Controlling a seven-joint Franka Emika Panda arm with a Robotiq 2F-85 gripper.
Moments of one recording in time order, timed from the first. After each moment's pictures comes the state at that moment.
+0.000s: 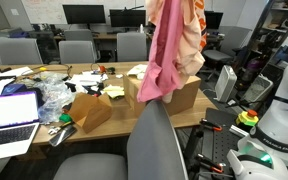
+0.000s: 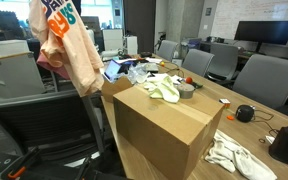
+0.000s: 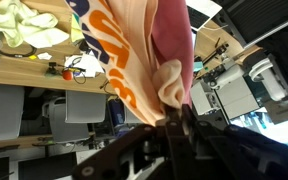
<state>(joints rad) -0.03 -1.04 0.19 -2.42 0.07 2.27 0.43</state>
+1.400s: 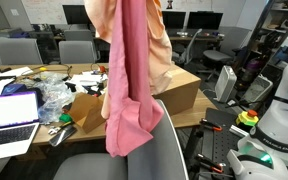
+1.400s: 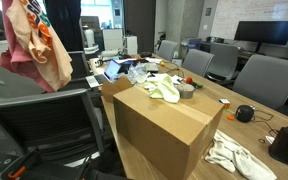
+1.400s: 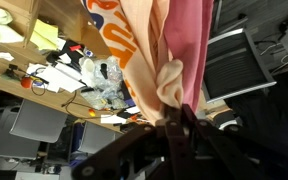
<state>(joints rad) -0.02 -0.68 0.45 -2.08 0.05 2.14 0.44</state>
